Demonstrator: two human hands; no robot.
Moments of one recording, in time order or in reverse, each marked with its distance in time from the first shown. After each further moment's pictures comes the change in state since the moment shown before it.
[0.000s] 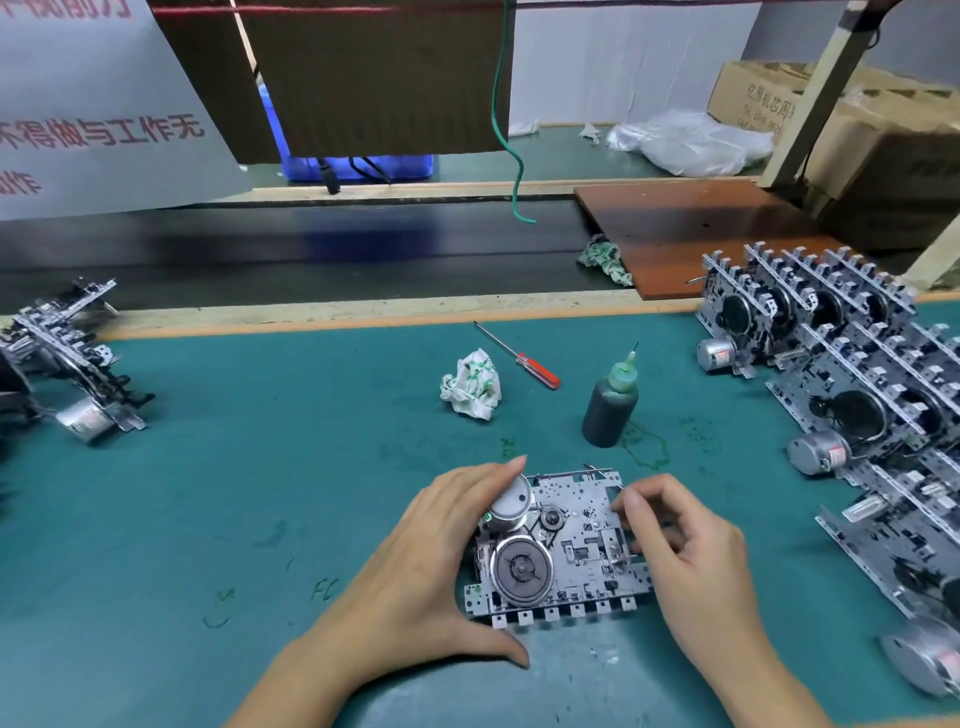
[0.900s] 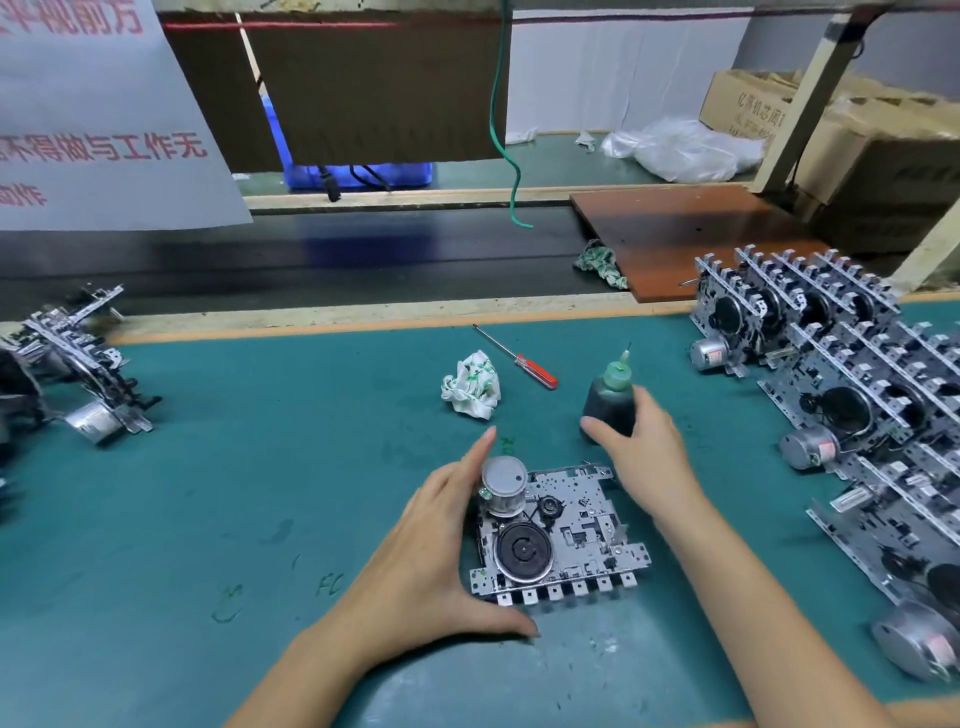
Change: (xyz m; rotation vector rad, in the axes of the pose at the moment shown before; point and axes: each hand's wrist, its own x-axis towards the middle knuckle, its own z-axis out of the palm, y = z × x) left_hand 0.000 -0.007 0.006 -0.076 -0.023 -0.178; right_hand 0.083 0.001 0.021 -0.173 -0.039 0.216
